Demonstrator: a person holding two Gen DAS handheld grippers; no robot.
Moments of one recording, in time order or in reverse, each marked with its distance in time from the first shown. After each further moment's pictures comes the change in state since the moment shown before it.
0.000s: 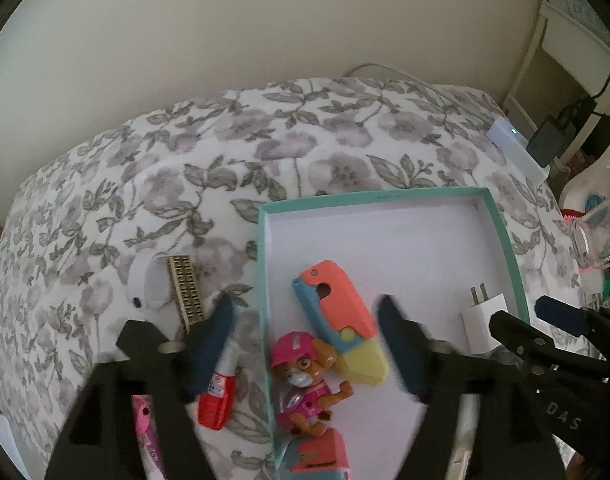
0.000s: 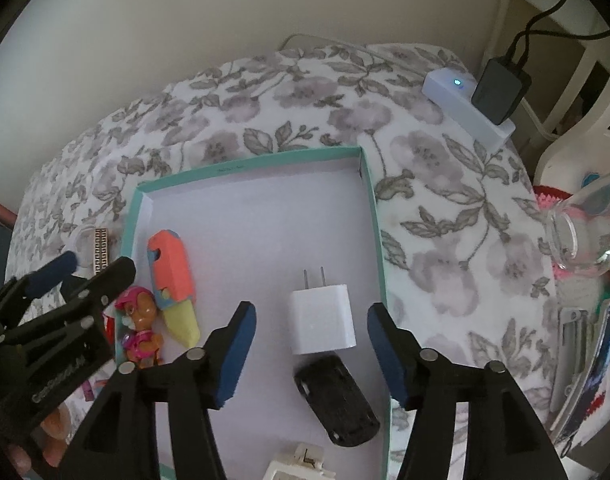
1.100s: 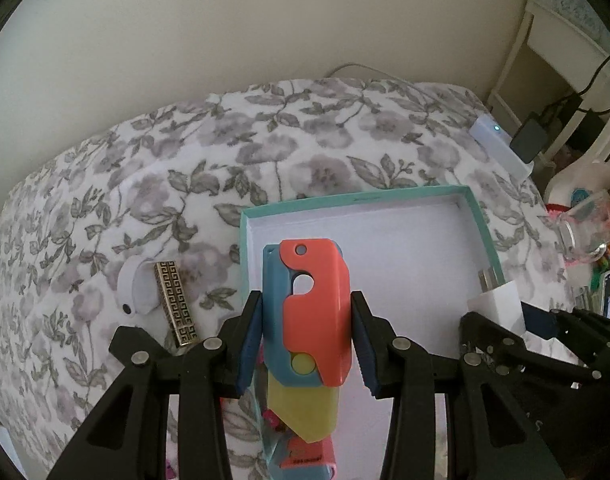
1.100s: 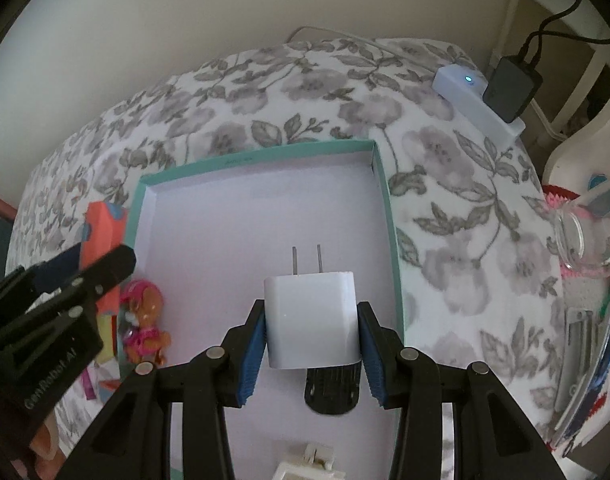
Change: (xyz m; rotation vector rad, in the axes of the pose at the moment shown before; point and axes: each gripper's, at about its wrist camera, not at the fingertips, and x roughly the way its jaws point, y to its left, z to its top) left arm 0.001 -0.011 0.006 0.031 0.015 -0.051; right arm 0.010 0.007 0.004 -0.005 0.026 0.001
